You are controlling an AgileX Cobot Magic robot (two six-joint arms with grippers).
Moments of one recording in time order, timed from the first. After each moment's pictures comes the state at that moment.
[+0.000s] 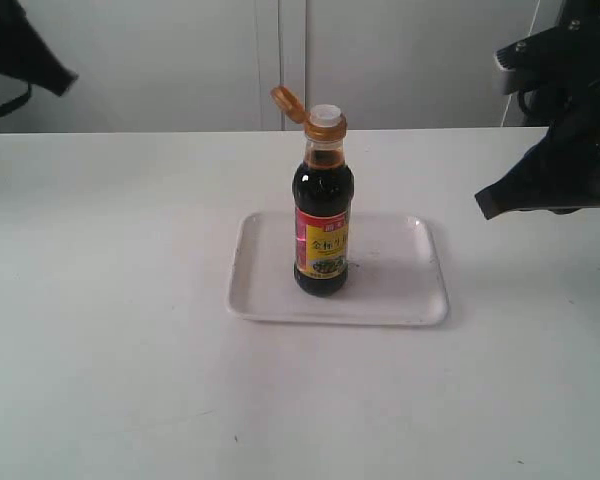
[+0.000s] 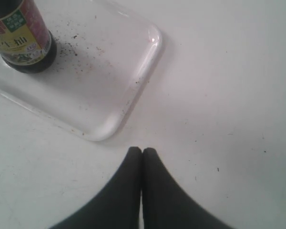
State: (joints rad) left arm -0.42 1.43 -1.20 1.07 0.60 -0.52; right arm 0.23 1.32 -1.03 0.02 0.74 -0.23
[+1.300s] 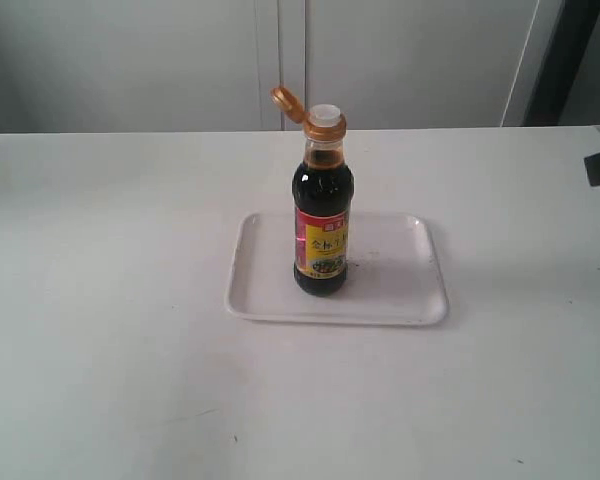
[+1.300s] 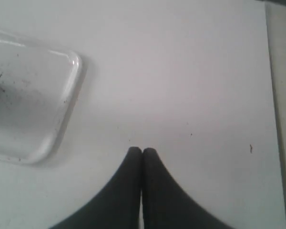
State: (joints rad) left arm -0.18 1.10 -1.01 0.03 0.80 0.23; right arm 0.02 1.10 -0.91 0.00 0.63 -0.17
